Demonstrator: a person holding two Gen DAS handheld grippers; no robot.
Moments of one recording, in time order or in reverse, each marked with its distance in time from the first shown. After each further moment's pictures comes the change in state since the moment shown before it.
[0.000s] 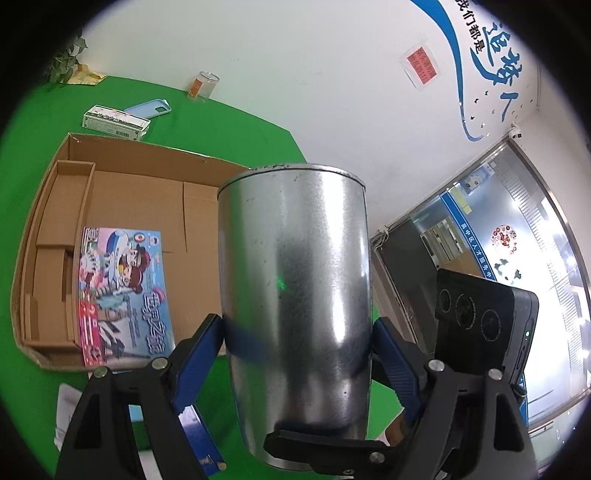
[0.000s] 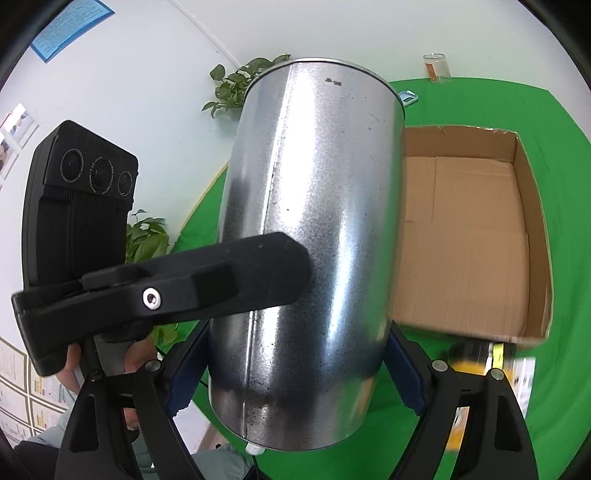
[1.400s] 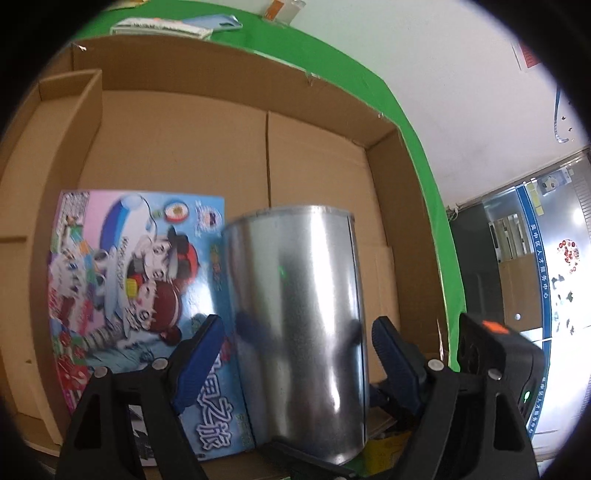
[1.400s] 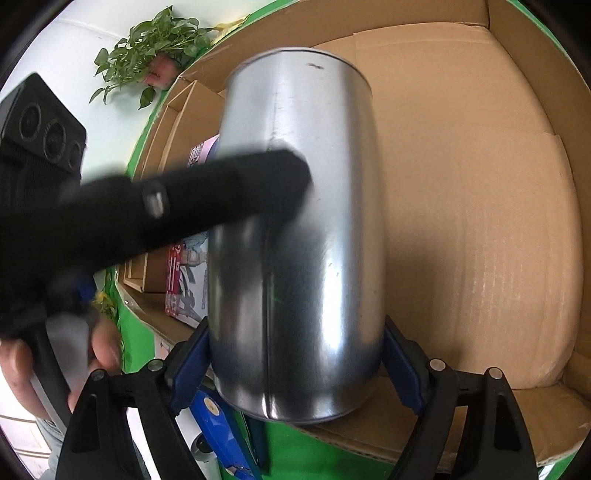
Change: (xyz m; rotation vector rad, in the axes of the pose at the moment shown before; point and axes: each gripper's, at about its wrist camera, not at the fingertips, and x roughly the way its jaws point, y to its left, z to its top) left arm 0.147 0.107 0.038 -0.150 0.208 0.220; right arm 0.139 -0.115 0.008 0.273 0.241 -0.084
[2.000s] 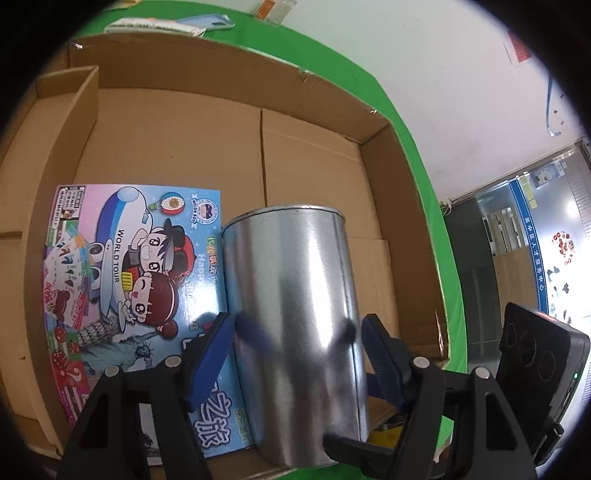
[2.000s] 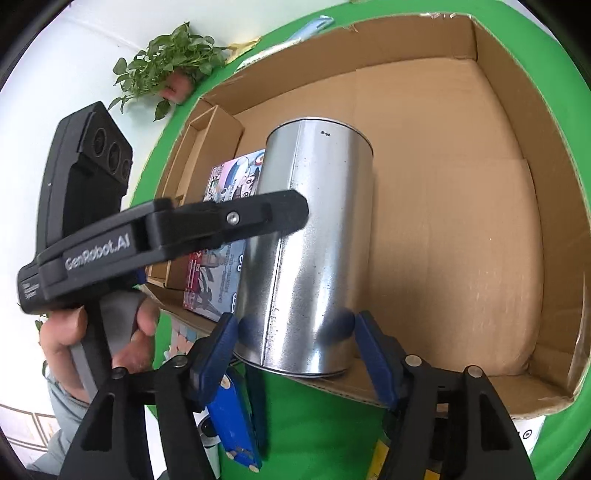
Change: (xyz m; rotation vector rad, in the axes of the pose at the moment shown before) left arm -0.005 0.004 -0.007 0.040 -0.003 -0.032; right arm -0.049 0.004 -0.006 -0.040 -0.089 0.008
